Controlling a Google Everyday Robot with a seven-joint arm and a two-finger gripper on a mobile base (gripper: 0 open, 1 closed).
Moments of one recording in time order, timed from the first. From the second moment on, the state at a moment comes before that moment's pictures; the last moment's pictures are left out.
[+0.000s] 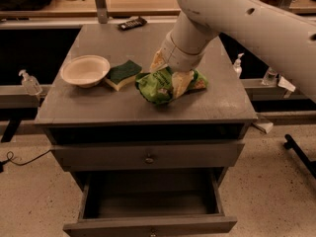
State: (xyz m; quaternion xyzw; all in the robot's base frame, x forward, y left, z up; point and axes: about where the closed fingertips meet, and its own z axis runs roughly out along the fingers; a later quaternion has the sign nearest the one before) arm 0.612 -0.038 0.873 -0.90 0.39 -0.09 0.19
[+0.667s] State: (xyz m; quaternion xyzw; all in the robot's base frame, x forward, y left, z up) arm 0.612 -0.036 0.874 -0.90 0.38 -0.09 0.19
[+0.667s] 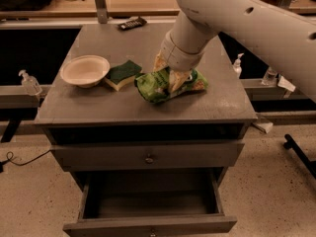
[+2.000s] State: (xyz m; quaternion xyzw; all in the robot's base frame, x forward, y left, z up) arm 0.529 -0.033 0.956 -0.89 0.41 -0.13 0.15
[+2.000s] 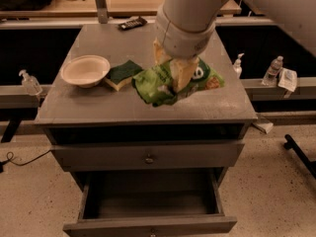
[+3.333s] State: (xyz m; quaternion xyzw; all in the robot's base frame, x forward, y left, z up) arm 0.469 -0.025 0.939 -0.87 0.46 -0.07 0.14
